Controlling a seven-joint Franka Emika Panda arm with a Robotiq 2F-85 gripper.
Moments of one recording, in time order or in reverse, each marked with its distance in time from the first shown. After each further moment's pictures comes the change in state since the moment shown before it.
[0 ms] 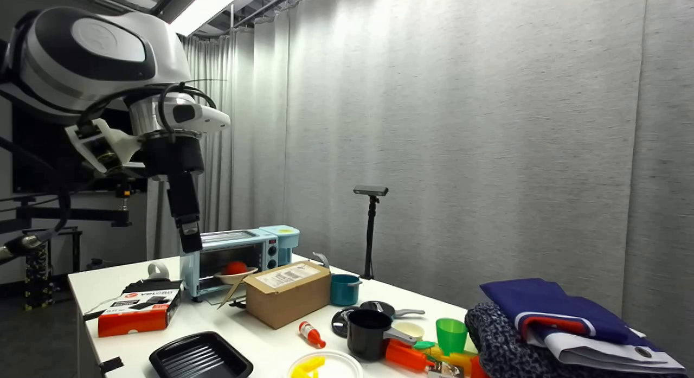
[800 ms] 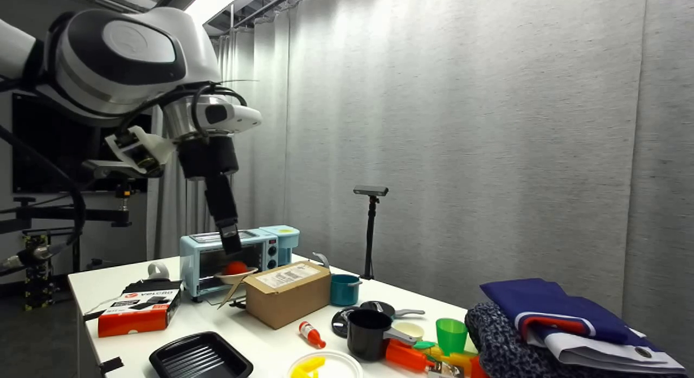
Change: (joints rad) arm -0.069 0.077 -0.074 0.017 -0.027 0.139 0.015
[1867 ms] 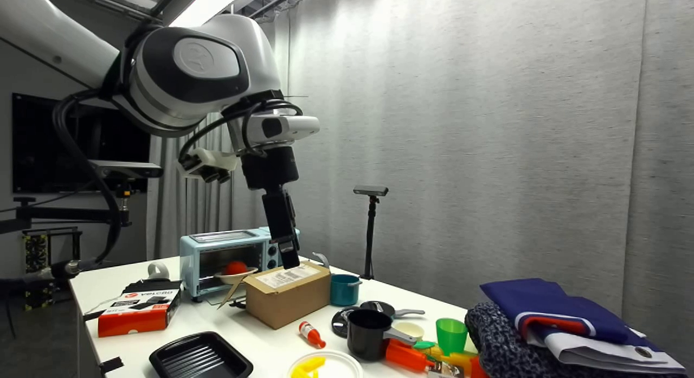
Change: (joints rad) arm -0.124 0.196 -0.058 0.088 -0.009 0.156 0.146
